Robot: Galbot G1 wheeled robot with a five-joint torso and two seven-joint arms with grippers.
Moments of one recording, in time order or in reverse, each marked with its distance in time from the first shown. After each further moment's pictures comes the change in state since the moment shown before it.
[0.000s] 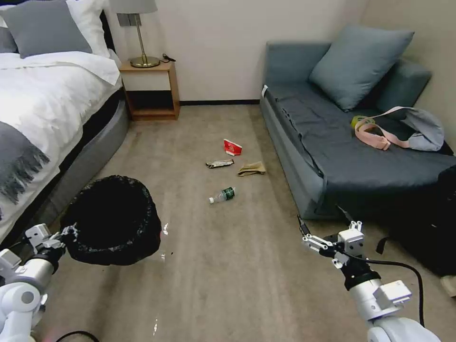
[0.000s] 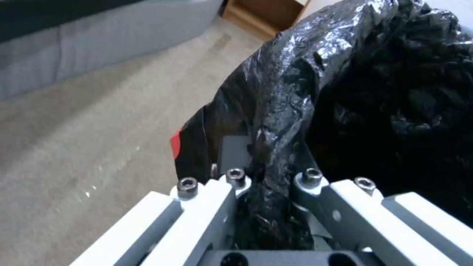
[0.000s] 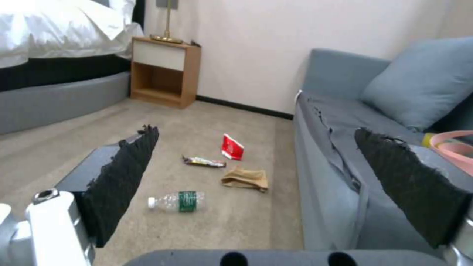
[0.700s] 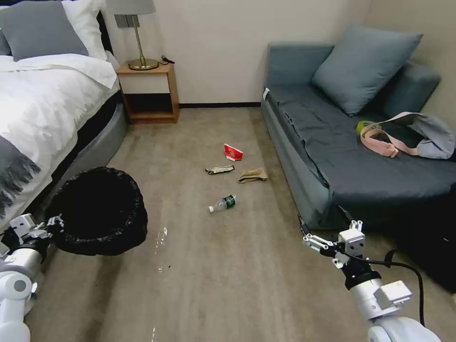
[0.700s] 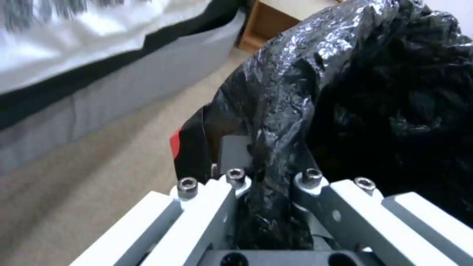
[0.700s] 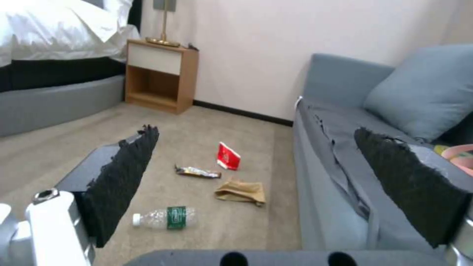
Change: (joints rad) left arm -0.065 0.059 -0.014 0.050 0.057 -0.030 -0.027; right arm 0.005 0.001 0.007 -0.012 -0.002 0.023 -0.012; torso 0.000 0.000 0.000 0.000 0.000
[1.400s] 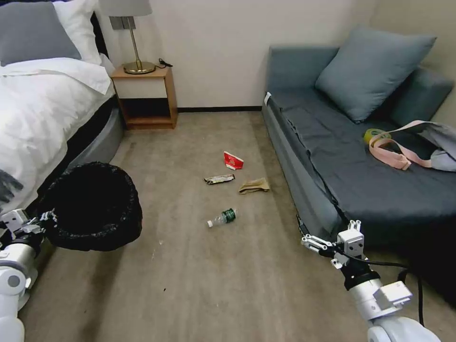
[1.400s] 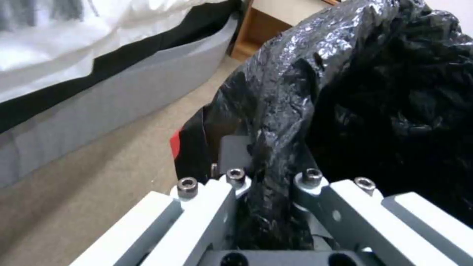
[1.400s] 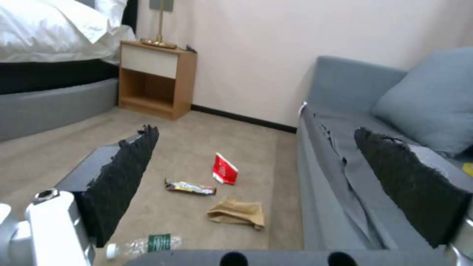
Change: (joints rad) left arm -0.007 0.007 0.003 -0.003 -0.006 -0.001 -0.002; right arm 0.000 0.000 0.001 0.001 0.002 0.009 -0.013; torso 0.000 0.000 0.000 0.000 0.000
